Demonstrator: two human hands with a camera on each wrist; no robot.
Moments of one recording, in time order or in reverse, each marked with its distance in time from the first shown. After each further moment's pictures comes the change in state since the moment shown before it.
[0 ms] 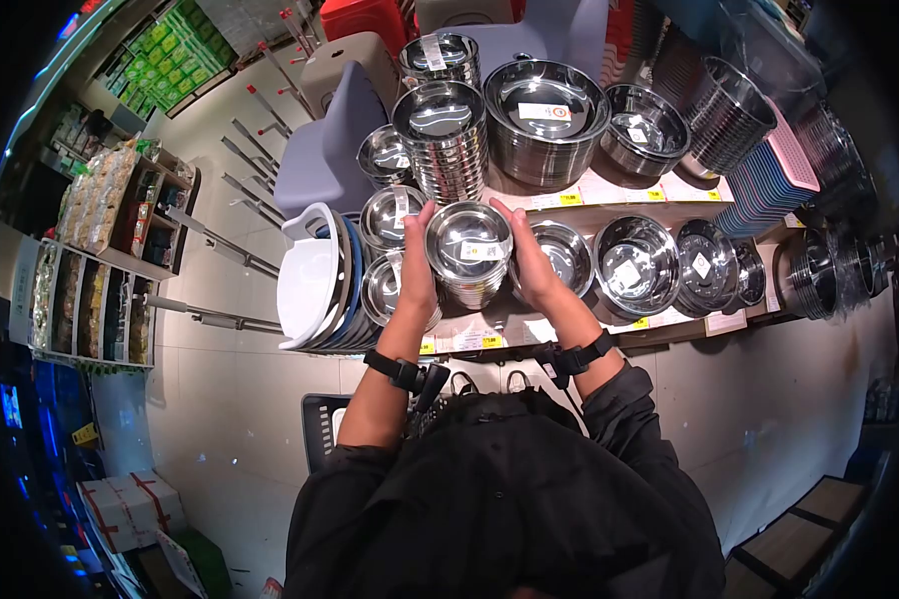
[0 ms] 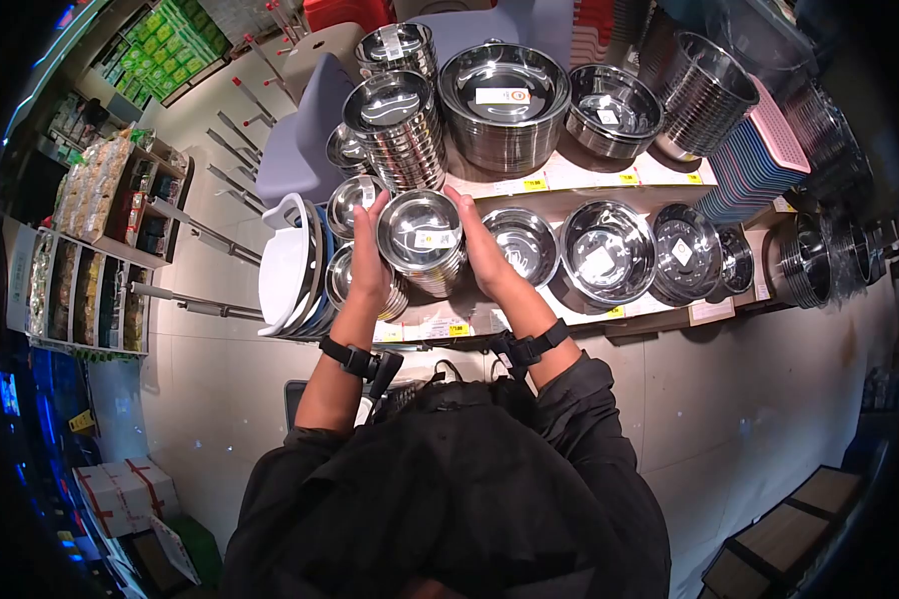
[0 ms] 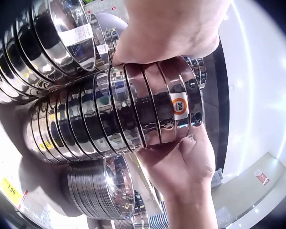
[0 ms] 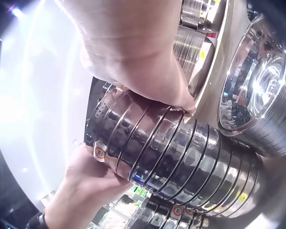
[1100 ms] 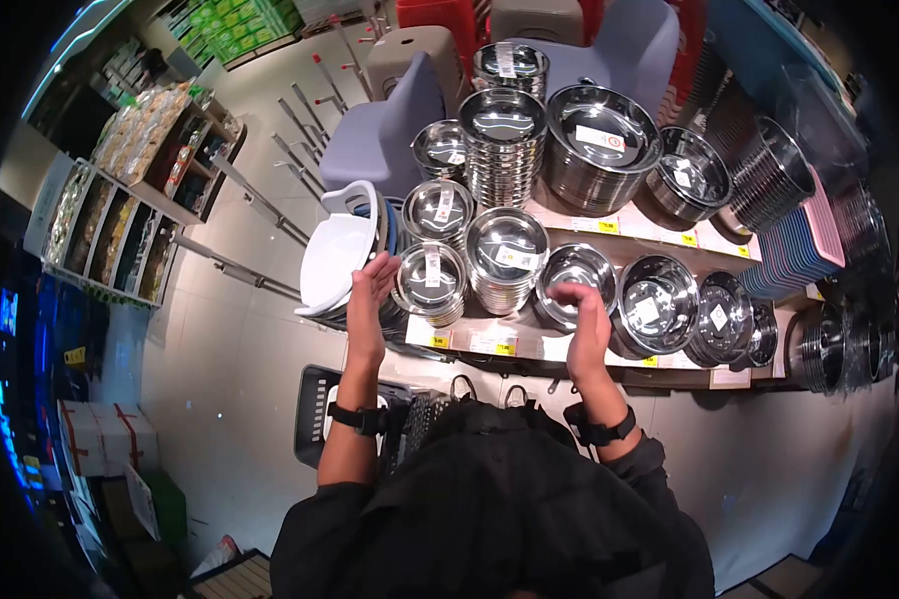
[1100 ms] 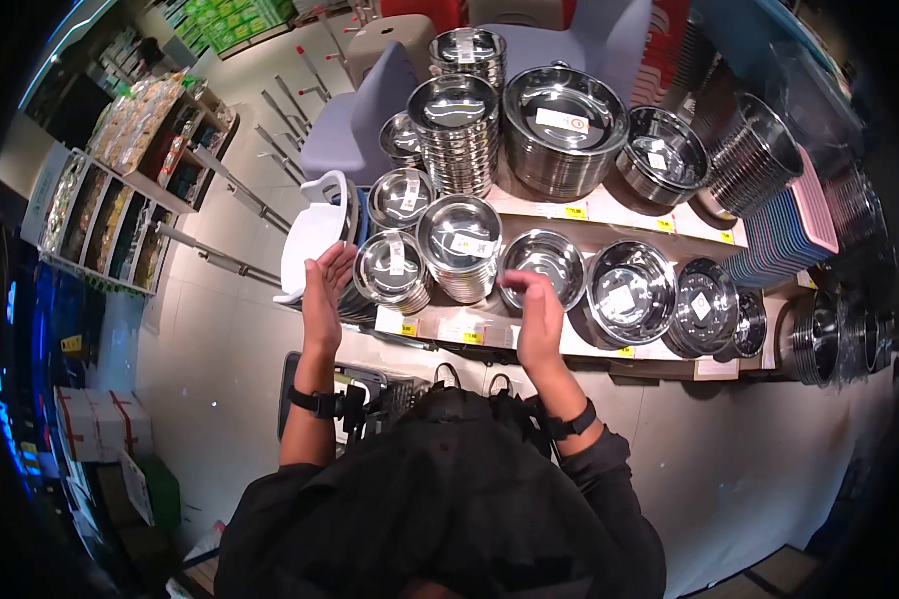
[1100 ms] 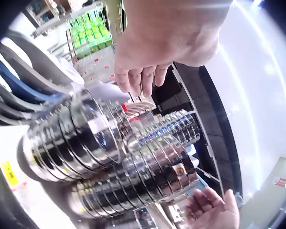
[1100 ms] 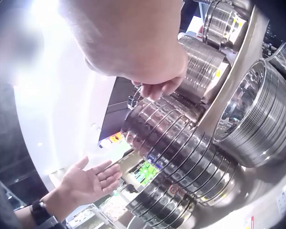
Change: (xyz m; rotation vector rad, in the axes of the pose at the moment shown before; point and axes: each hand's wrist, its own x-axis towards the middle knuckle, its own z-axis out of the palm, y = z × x) left_hand -0.085 0.027 -0.101 0.259 0.200 0.153; right_hand -0.091 -0.013 -0.014 -0.436 0.138 -0.392
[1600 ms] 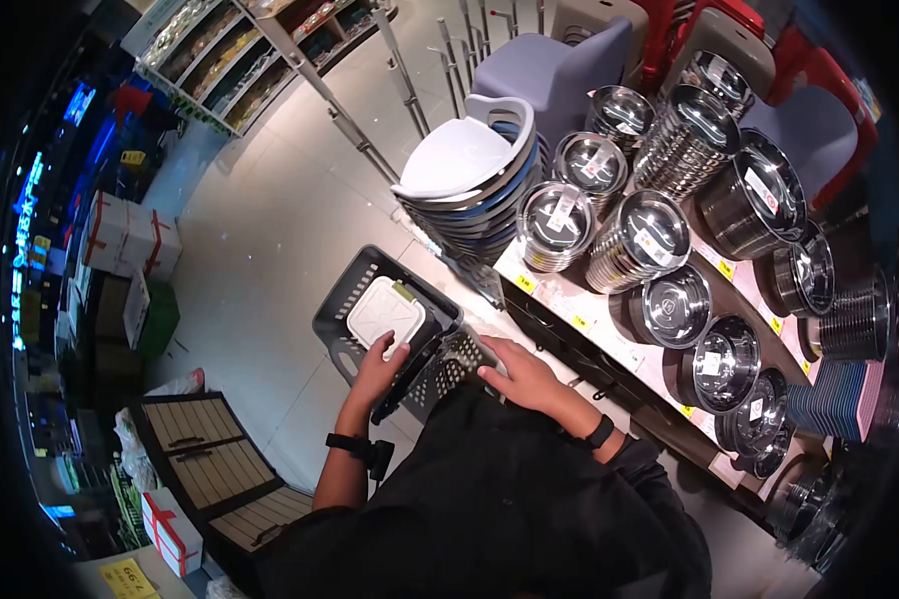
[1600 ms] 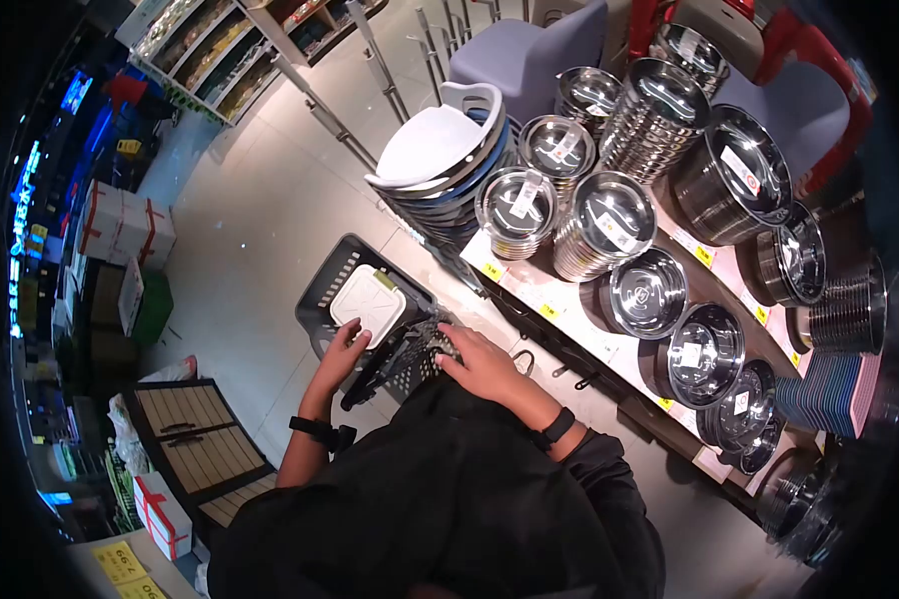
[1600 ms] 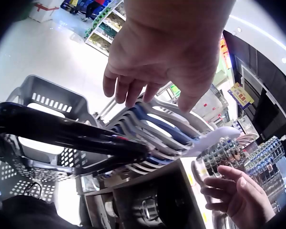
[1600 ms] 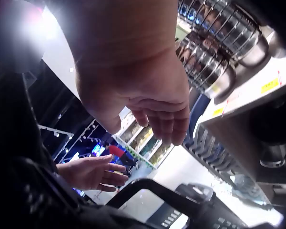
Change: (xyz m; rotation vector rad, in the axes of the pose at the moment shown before) left_hand -0.273 -0.077 -0.114 0.527 0.418 -0.641; right_hand -0.113 0.038 0.098 -0.347 -1.236 0.060
